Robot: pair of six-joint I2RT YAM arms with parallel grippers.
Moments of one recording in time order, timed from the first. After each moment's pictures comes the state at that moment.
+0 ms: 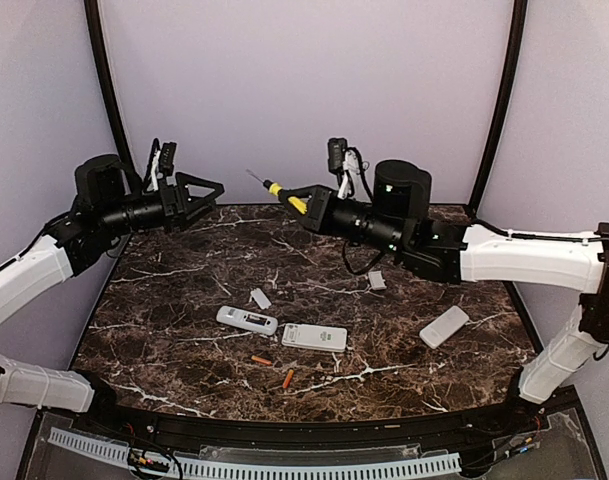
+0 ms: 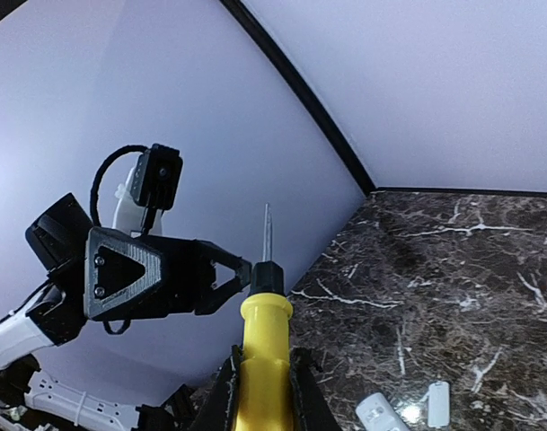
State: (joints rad) left arm -0.42 1.10 0.95 0.07 0.62 -0.81; right arm 1.03 1.57 1.23 0.34 -0.01 0.64
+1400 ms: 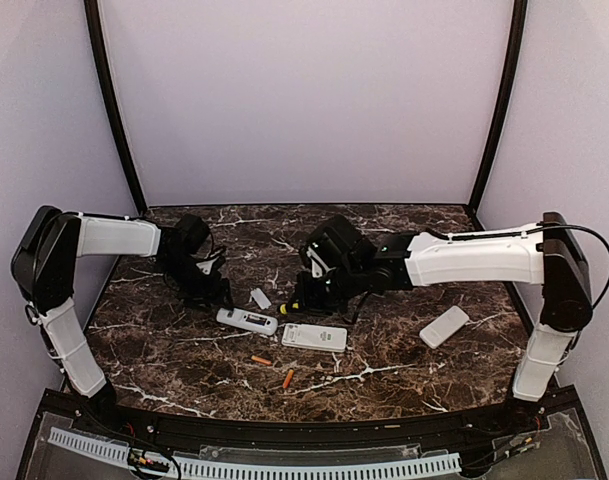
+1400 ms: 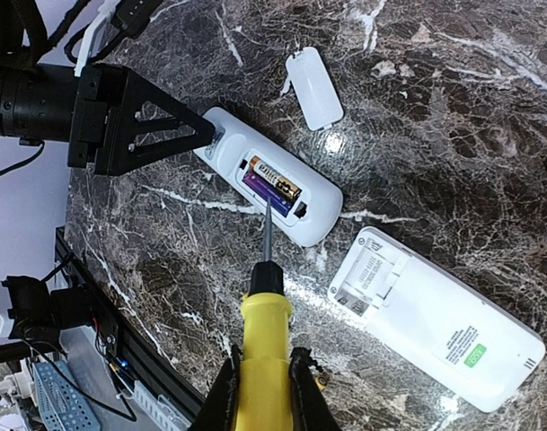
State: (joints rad) left arm -0.40 1.78 1.12 -0.68 0.33 -0.29; right arm 1.04 1.79 1.33 -0.39 -0.16 0.86
